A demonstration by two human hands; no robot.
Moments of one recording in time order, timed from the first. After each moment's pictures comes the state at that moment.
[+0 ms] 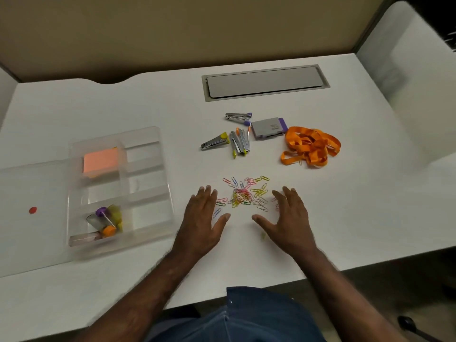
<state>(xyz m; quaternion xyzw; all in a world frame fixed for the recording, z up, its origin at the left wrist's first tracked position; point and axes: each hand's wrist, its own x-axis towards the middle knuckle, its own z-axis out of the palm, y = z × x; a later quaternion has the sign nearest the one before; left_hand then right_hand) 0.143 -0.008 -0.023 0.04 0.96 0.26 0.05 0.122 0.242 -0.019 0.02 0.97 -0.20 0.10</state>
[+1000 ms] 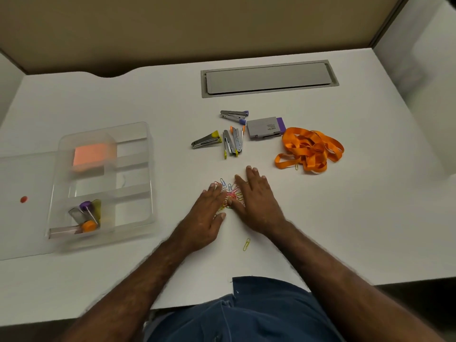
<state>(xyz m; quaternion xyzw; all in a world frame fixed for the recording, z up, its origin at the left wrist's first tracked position) 0.113 0.029 -0.053 0.13 0.94 0.32 0.06 0.040 0.225 -0.046 -0.19 0.96 -0.17 0.16</state>
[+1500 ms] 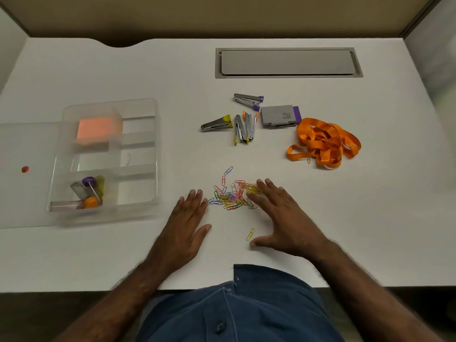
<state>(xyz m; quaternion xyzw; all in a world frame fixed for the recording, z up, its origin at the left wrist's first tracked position) 0.189 -0.004 -0.061 0.09 0.97 0.22 0.01 0.081 0.289 -0.026 -0.33 0.91 -0.14 0.19</state>
